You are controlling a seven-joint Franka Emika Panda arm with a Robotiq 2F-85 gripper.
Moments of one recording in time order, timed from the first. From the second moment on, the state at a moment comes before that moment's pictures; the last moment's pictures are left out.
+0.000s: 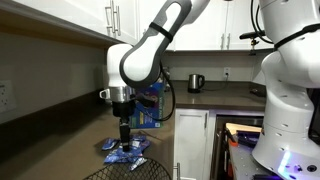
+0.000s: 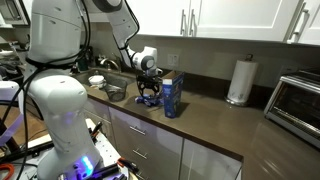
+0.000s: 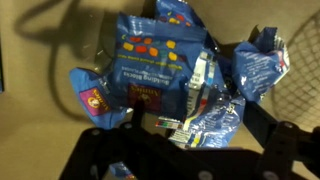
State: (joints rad) arm 0.16 0.34 0.15 -2.24 0.02 2.55 -0.34
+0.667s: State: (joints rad) arm 0.20 0.39 0.14 -2.18 -0.11 2.45 -0.16
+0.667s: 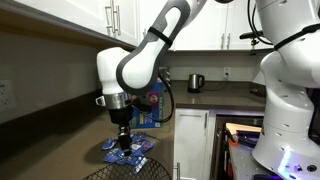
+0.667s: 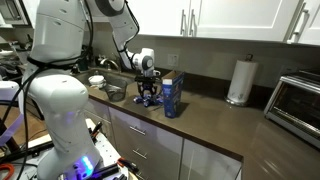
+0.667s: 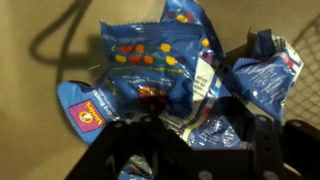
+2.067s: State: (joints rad) arm 0.26 0.28 0.16 -2.16 -0.17 2.32 -0.10
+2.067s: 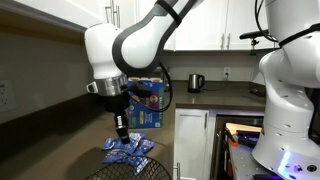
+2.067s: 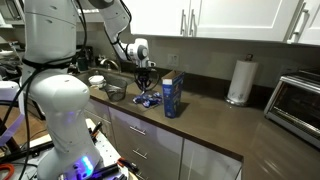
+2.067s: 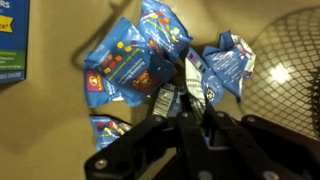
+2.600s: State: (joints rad) arm 0.26 0.07 0.17 -2.24 -0.18 2.24 -0.05
